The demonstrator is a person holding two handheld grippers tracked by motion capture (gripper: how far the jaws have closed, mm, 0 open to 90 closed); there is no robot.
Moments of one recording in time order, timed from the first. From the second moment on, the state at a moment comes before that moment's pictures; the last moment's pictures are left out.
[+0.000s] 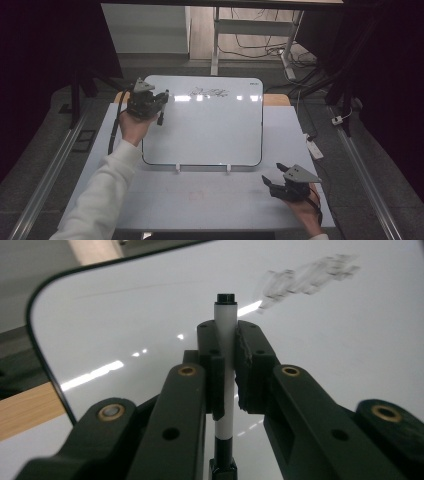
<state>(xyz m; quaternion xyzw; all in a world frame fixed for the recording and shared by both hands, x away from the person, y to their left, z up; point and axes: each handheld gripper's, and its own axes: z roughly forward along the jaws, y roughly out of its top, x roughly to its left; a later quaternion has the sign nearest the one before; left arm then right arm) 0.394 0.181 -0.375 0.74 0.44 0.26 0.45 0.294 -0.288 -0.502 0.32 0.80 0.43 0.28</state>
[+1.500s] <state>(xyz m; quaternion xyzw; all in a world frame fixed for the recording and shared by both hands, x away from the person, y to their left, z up) 0.292 0.048 -0.432 0.81 0.25 0.15 0.51 0.298 -0.144 -0.471 0.28 0.83 0.48 0.08</state>
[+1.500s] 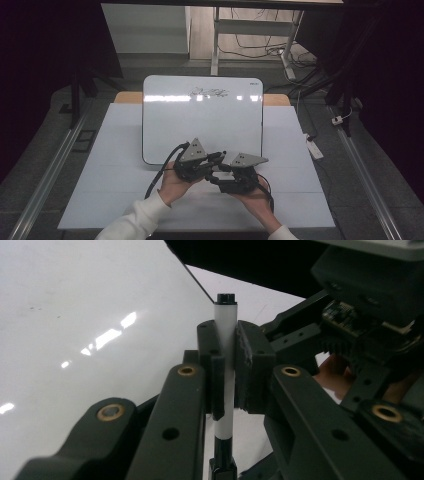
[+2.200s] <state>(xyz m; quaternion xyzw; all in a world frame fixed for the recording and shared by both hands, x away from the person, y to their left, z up) 0.282 0.031 -0.434 0.82 0.24 0.17 0.49 0.305 -0.143 -0.476 0.34 0.83 0.44 0.05</state>
